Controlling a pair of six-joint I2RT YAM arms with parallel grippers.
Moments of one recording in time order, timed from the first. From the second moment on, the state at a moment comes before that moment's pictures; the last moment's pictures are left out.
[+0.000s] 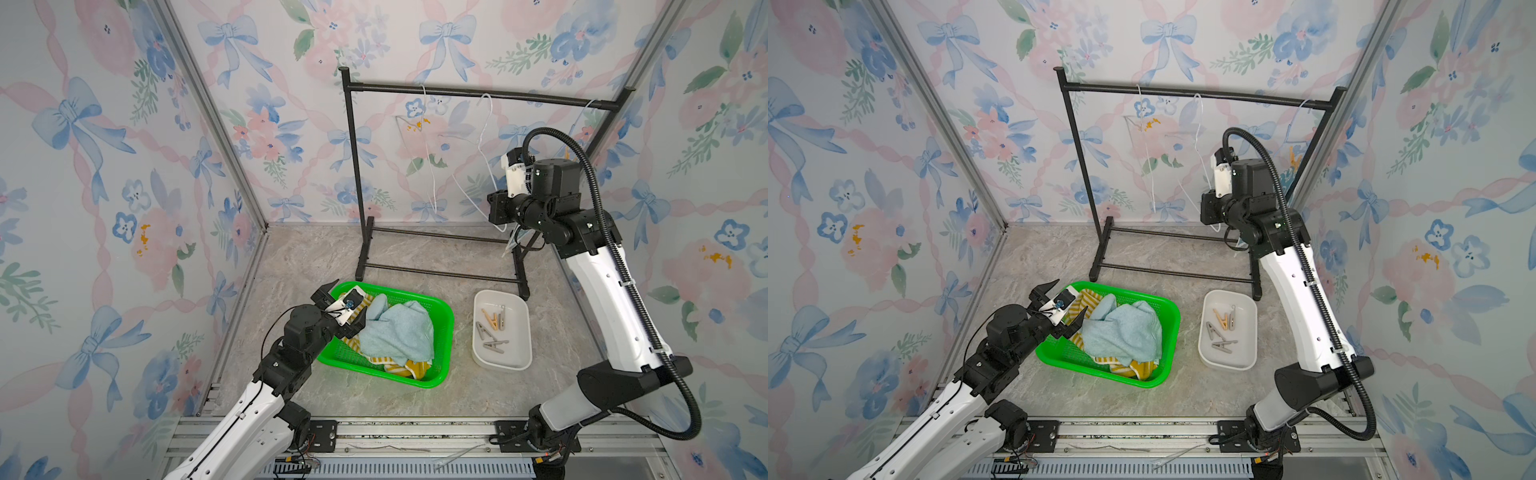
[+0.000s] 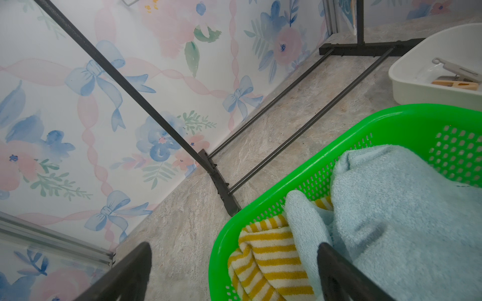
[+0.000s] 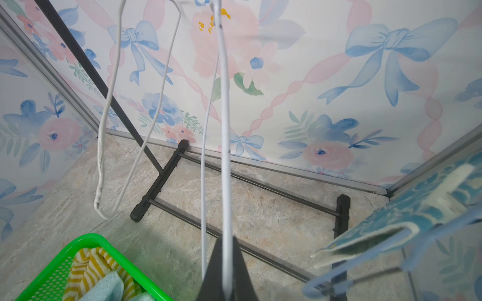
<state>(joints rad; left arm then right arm) -0.48 0.68 0.52 -0.08 -0.04 0.53 0.33 1.62 2.12 -0.91 0.02 0.06</state>
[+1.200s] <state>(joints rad) -0.46 0.70 0.52 -0.08 0.01 0.53 0.29 1.93 2.48 -1.03 -0.09 0.06</state>
